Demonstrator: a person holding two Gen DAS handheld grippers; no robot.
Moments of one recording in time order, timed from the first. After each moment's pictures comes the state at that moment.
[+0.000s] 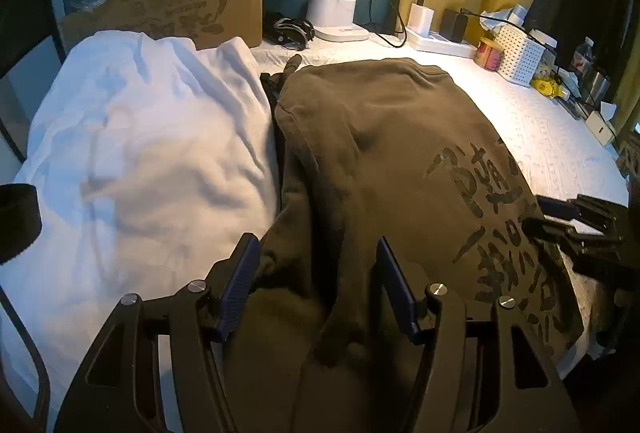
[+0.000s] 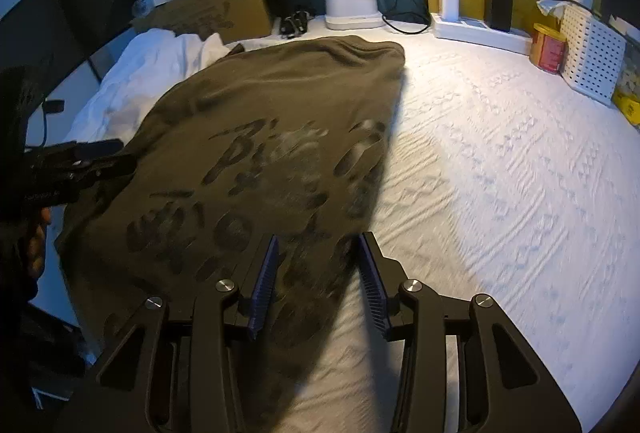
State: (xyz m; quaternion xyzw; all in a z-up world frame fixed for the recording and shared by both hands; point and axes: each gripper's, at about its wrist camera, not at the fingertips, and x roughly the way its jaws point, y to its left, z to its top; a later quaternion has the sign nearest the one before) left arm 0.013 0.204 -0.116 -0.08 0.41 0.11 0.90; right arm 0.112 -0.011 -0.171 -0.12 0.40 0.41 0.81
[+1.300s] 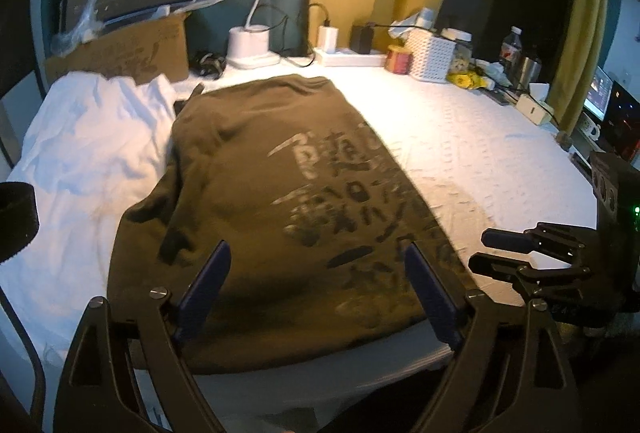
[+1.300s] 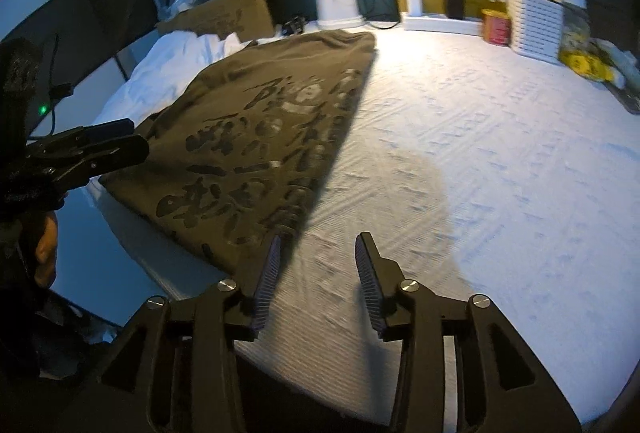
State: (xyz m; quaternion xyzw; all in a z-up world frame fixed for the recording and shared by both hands) left arm -0.035 0.091 -0.093 -0.06 0.36 0.04 0.93; right arm 0.026 -0.104 -0.163 -0.09 0.38 0.39 0.83
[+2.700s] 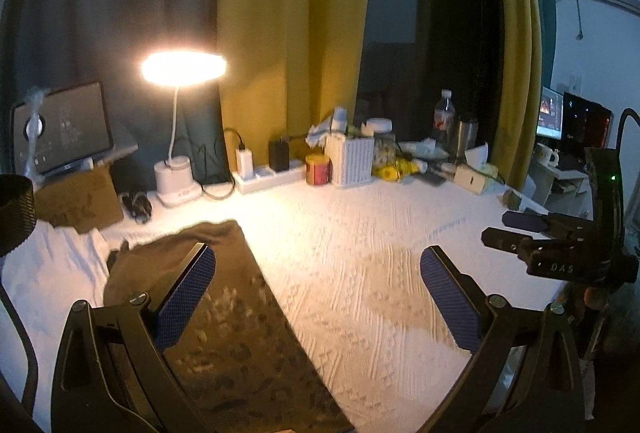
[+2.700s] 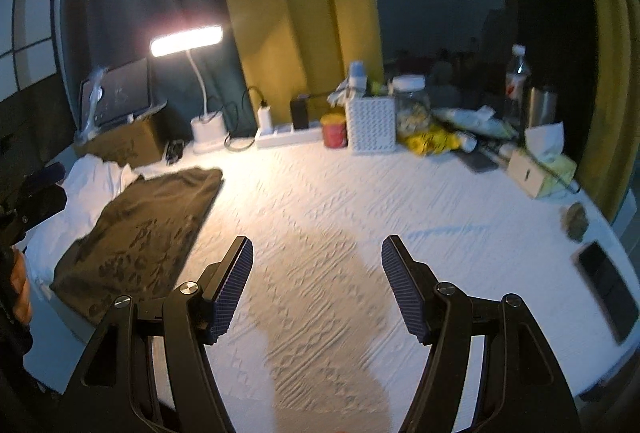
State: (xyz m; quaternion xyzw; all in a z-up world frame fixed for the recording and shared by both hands) left arm 0.009 -0.001 0.000 0.00 0.20 -0.02 0.98; right arm 0.083 -0.242 -0.046 -0.04 0.26 0.25 0.93
